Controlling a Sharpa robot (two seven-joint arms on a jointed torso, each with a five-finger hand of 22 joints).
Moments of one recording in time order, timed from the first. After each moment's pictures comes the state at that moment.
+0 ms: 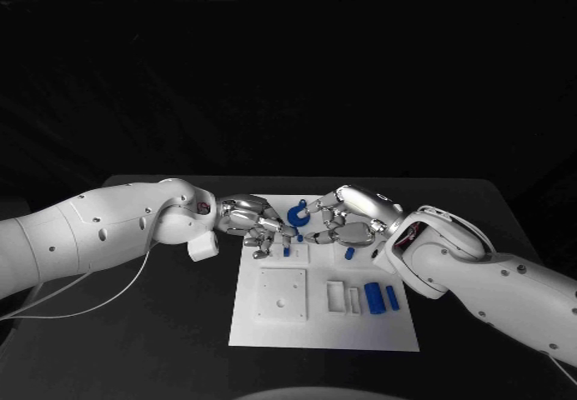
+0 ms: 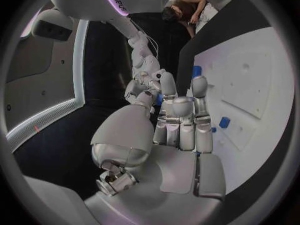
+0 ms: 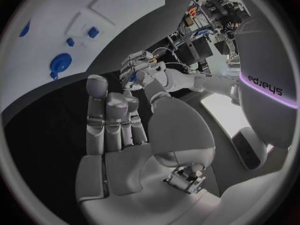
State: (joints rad) left arm 1.26 -0.82 -0.12 1.32 -0.44 0.56 0.08; left_hand 1.15 0.15 0.04 -0.03 0.65 1.16 0.02 0.07 0.83 1.41 -0.04 0.50 0.34 1.28 -0.11 1.27 0.64 0.04 1.23 -0.13 0.46 1.31; right arm 0.92 -0.70 0.26 1.60 -1.48 -0.27 0.17; right_hand 1.23 -0.04 0.10 -0.28 0.47 1.05 0.11 0.06 0.06 1.19 0.00 1.06 1.04 1.44 -0.07 1.02 1.00 0.09 1.47 -0.09 0.46 1.31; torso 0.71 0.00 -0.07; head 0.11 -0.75
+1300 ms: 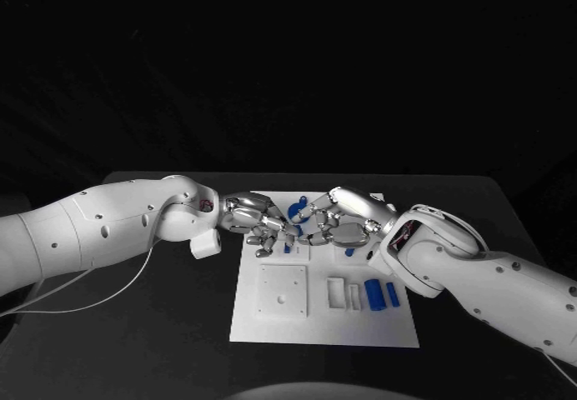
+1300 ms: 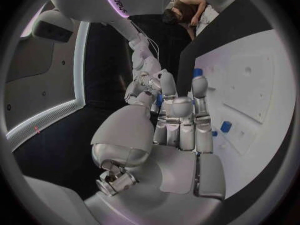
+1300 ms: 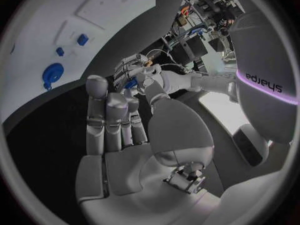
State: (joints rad) left arm 1.26 -0.81 -0.12 1.33 -0.44 0.56 0.08; left_hand 1.16 0.15 0.04 -0.03 0.65 1.16 0.02 0.06 0.83 1.41 -0.05 0.50 0.34 1.28 -0.11 1.27 0.64 0.04 1.23 -0.13 0.47 1.31; right arm 0.92 -0.69 0.25 1.60 -1.45 -0.23 0.18; right_hand 1.21 -0.01 0.08 -0.28 0.46 1.10 0.09 0.06 0.06 1.19 0.00 1.06 1.05 1.43 -0.07 1.02 1.00 0.09 1.46 -0.09 0.46 1.31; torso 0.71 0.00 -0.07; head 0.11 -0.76
